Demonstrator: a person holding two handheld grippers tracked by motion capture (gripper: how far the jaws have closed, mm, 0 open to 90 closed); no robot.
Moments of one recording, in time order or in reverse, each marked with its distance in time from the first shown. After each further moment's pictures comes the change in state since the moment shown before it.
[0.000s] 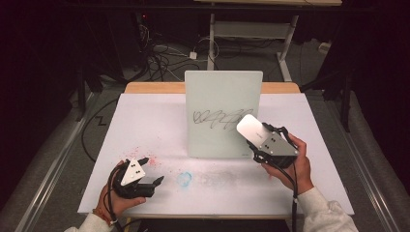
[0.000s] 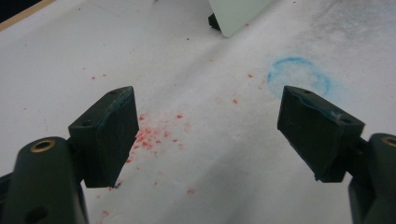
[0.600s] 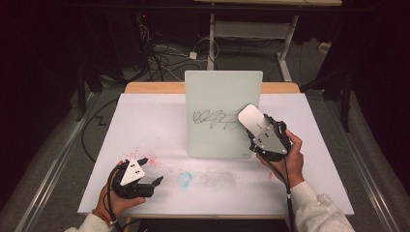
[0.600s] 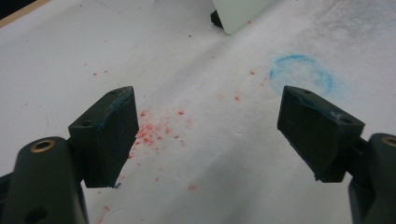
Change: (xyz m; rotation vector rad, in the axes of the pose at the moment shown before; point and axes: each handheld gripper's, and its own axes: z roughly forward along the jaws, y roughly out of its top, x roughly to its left) left arm 0.000 -0.001 -0.001 0.004 0.004 -0.005; right arm 0.005 -0.004 0.028 0.001 -0.184 -0.032
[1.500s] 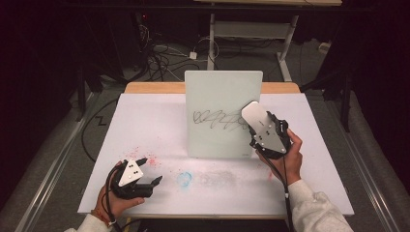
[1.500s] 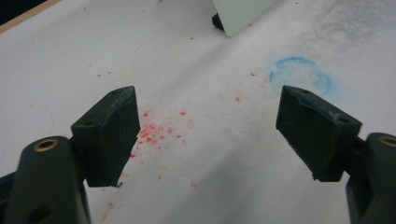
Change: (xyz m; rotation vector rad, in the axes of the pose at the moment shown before) left arm 0.000 0.000 -0.003 -0.009 0.004 -0.003; right arm 0.001 -0.002 0.005 -0.008 -0.081 0.032
